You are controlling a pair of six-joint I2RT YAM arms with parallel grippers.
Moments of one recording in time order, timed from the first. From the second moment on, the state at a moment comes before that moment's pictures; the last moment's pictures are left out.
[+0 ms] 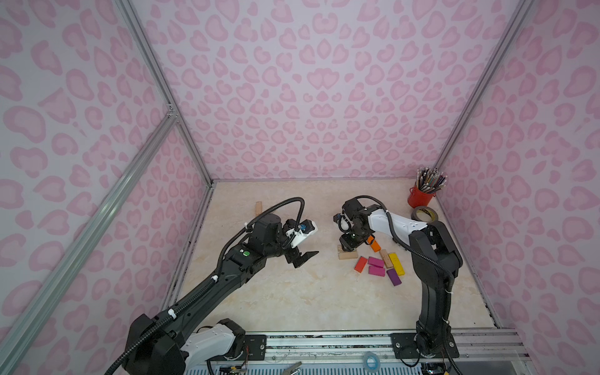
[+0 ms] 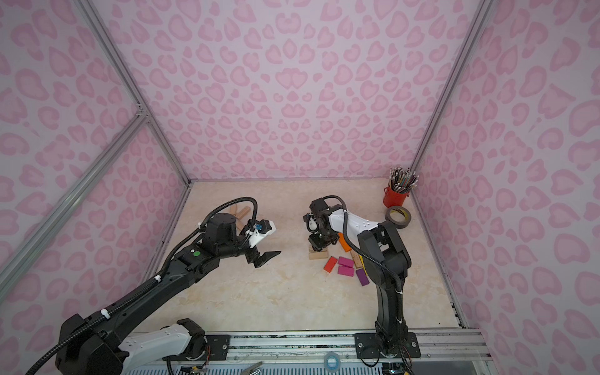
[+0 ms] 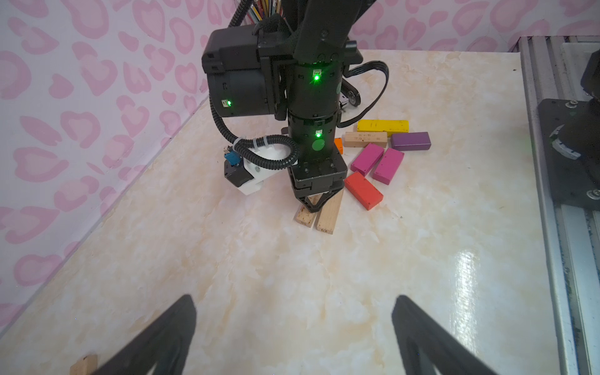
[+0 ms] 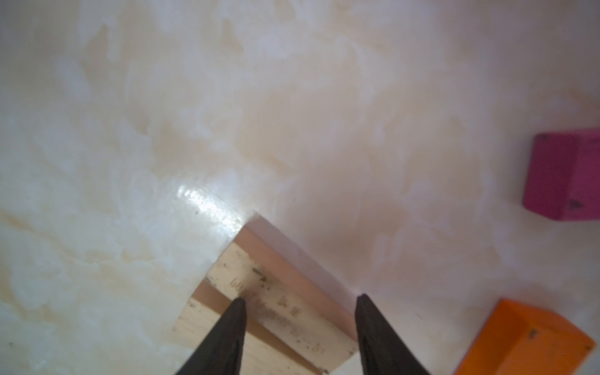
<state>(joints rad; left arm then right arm) -0.58 1.14 0.86 -0.27 0.45 0.49 0.54 2.00 1.40 -0.77 -0.12 -0.17</state>
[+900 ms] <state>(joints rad) -0.54 1.16 0.86 -0.24 0.38 0.40 0.56 1.99 1.41 -0.70 -0.02 -0.02</state>
